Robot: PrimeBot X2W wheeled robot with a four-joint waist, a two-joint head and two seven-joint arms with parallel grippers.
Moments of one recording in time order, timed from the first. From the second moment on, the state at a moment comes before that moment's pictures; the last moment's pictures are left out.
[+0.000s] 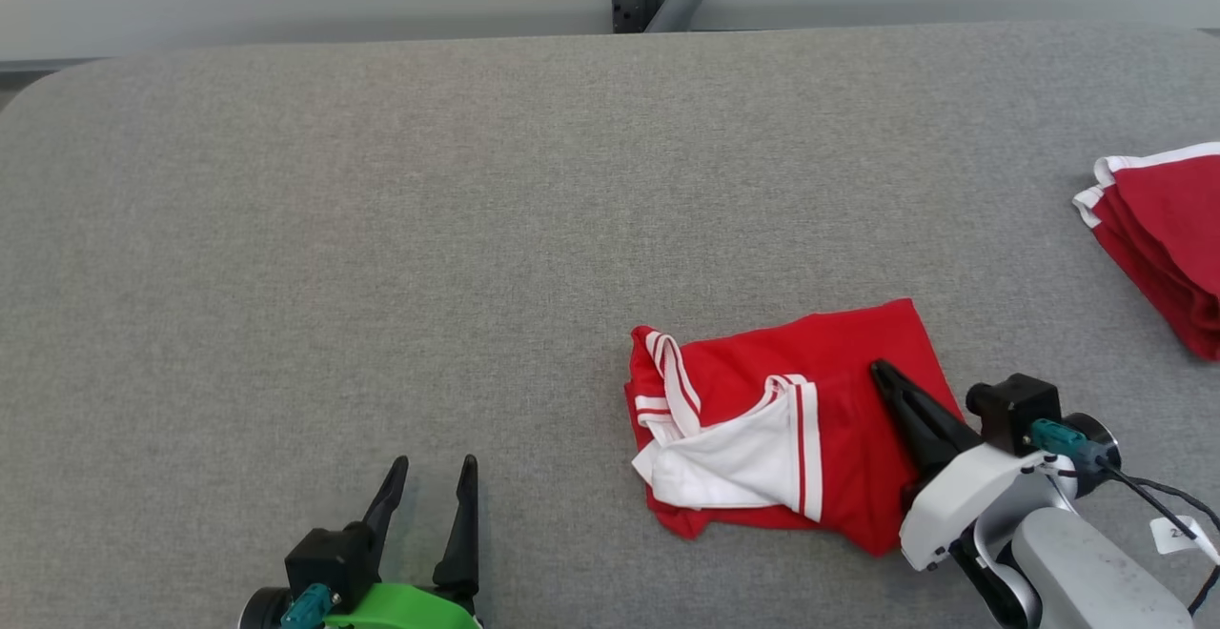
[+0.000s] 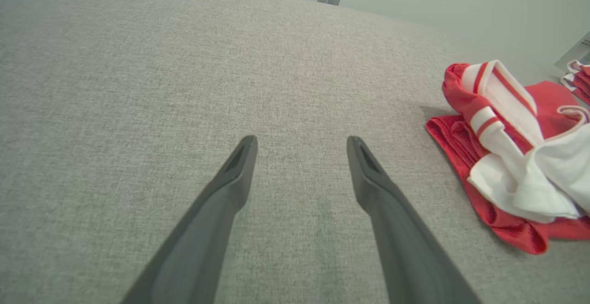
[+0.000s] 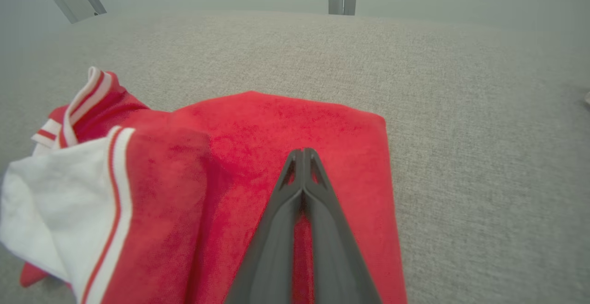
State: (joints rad) left arm -0.01 0.05 -0.25 0.33 -0.32 -0.05 -0.26; right arm -0.28 -0.33 0.42 0.47 0.44 0.13 -0.26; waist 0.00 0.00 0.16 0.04
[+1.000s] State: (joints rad) left arm 0.02 0.05 -0.21 0.31 -0.33 -0.04 -0.26; right arm -0.23 -0.36 0.79 0.31 0.53 0.13 -0.26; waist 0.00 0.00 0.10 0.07
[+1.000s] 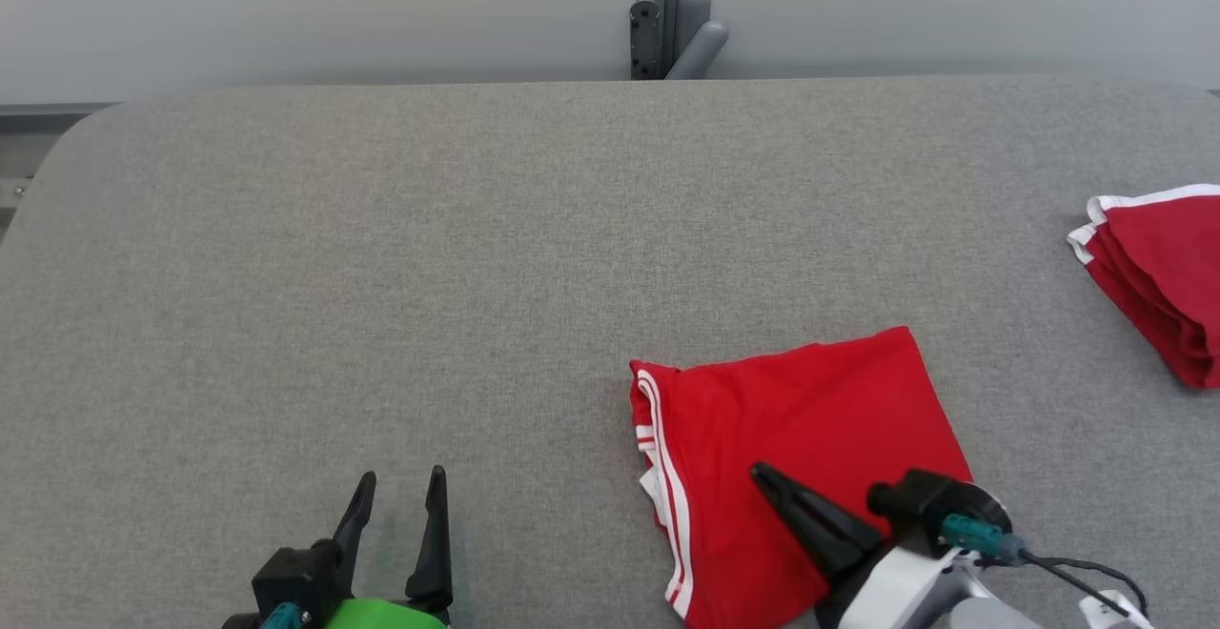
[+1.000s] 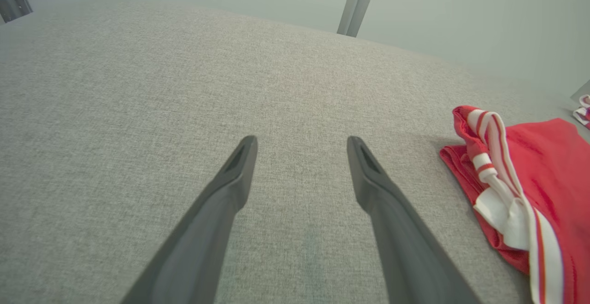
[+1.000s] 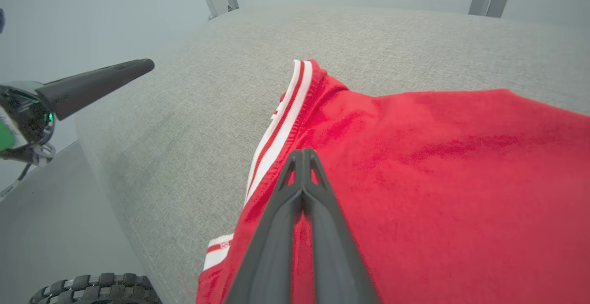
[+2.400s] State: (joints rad) left arm 0.09 0.05 -0.14 0.22 -0.33 -0.06 -0.26; right arm -0.06 -0.33 0.07 0.11 0.47 0.13 0.23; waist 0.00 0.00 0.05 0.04
